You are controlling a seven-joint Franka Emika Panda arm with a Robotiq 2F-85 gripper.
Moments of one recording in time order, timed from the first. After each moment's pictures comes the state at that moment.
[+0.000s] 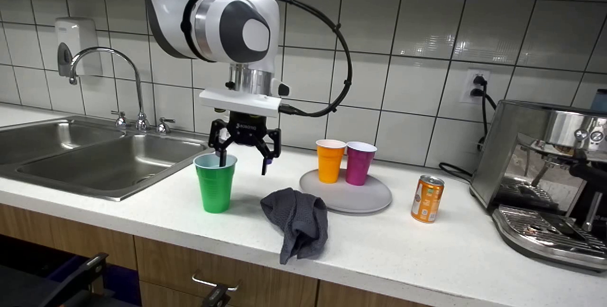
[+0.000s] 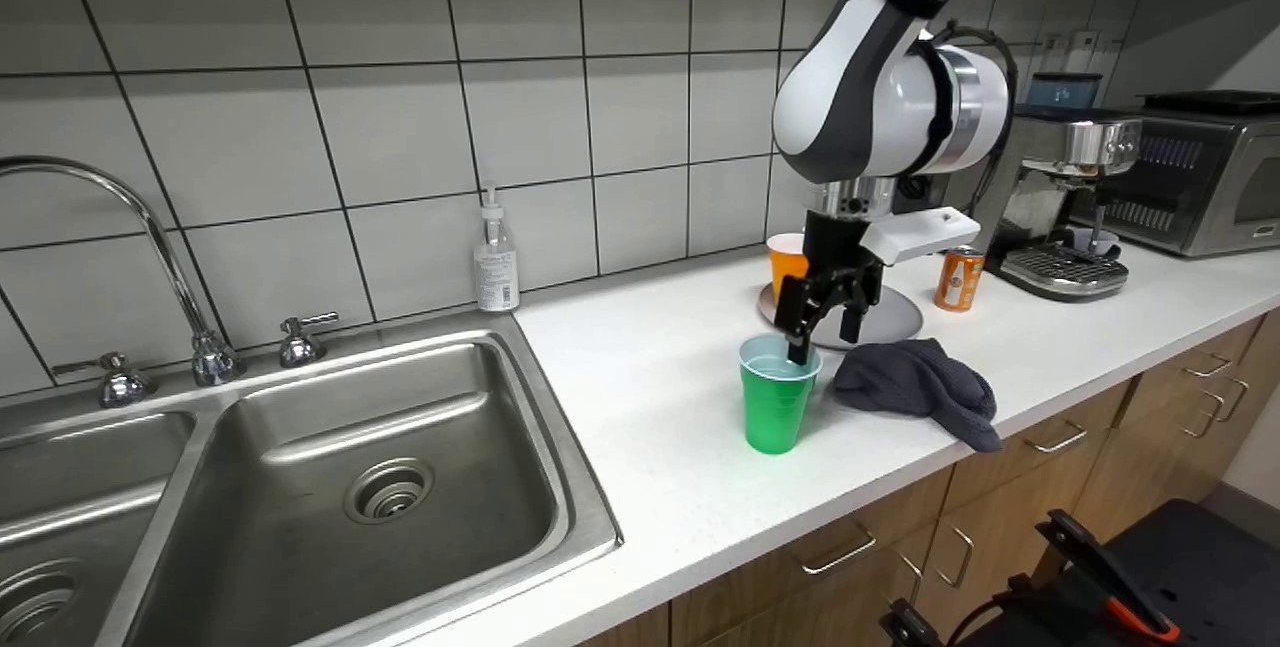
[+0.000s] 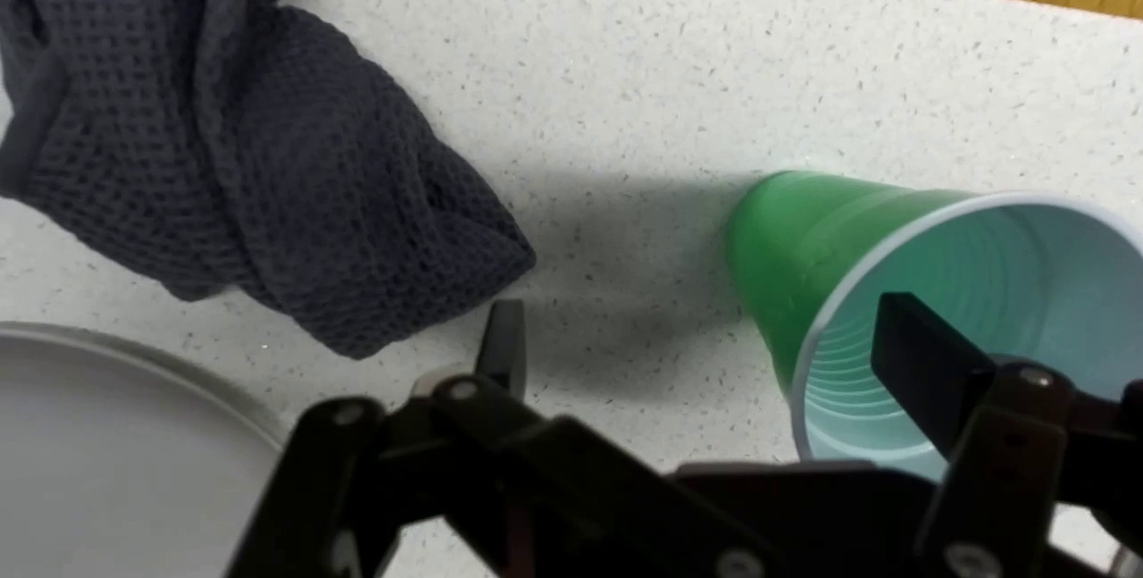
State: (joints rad) arm -0.05 0.10 -0.05 -2.53 0.08 2.59 -0.39
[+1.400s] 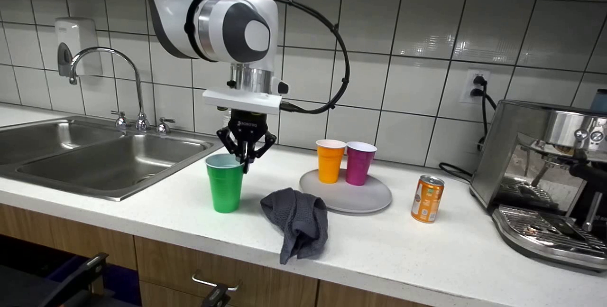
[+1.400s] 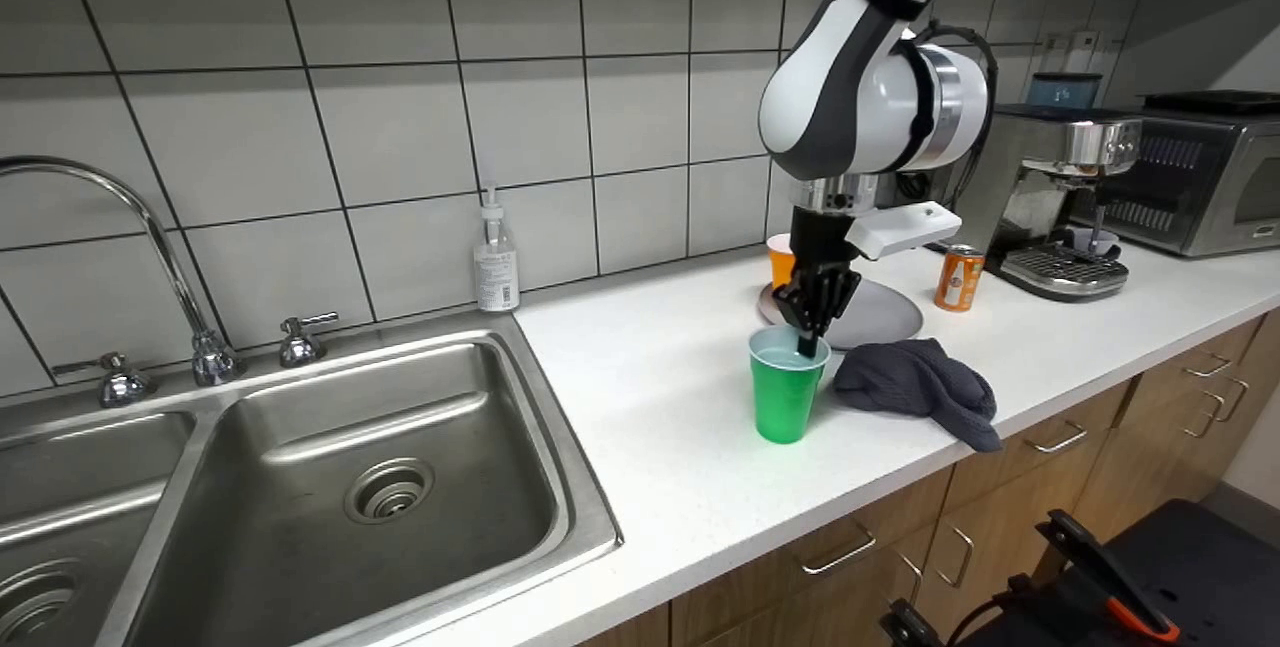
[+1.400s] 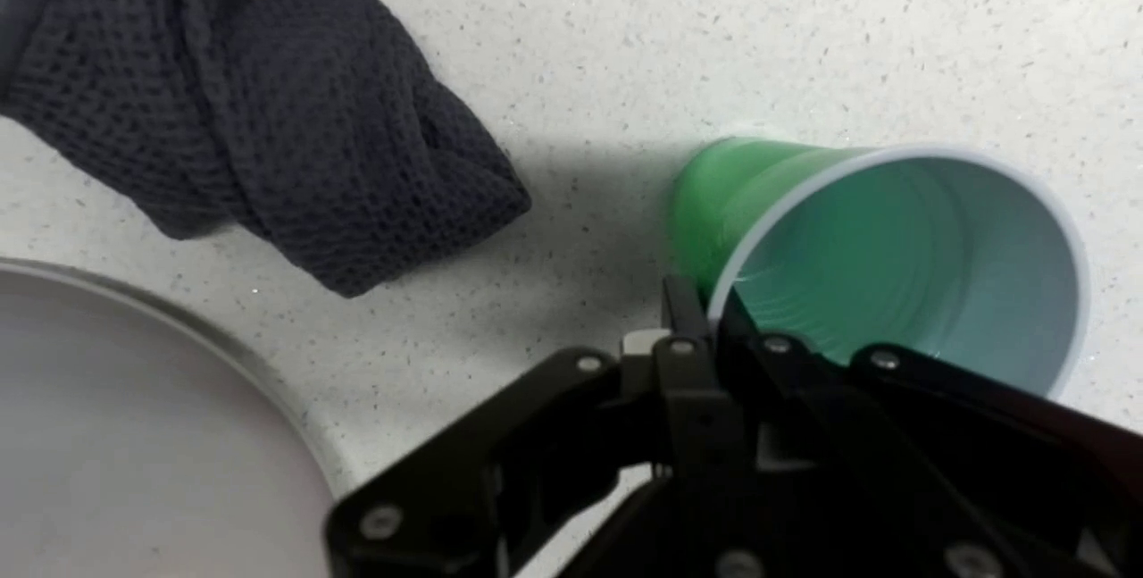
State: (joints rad) arm -0.05 0.13 -0.04 -2.48 0.07 2.59 -0.39
